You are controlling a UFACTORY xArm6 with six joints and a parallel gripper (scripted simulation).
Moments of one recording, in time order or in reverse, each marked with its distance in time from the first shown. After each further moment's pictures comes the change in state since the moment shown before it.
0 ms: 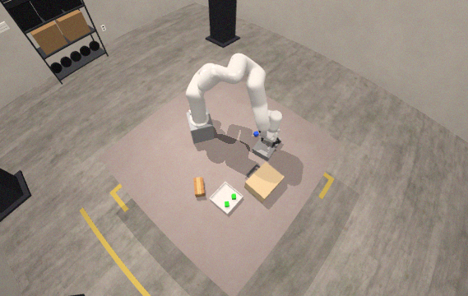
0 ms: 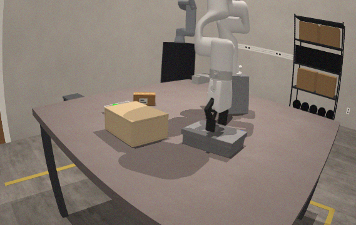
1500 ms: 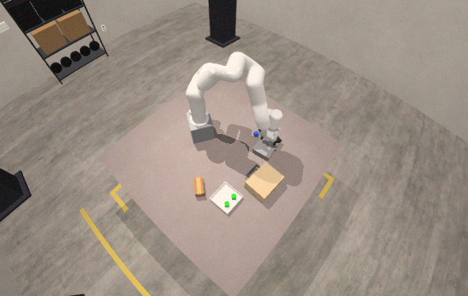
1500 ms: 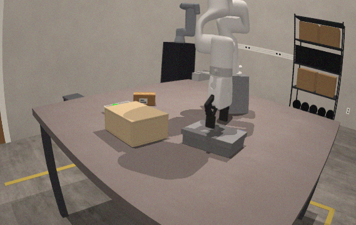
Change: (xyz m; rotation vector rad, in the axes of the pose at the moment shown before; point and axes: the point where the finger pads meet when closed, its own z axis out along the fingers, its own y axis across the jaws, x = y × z) arm 0.000 0.000 -0.010 -0.001 0.000 0.000
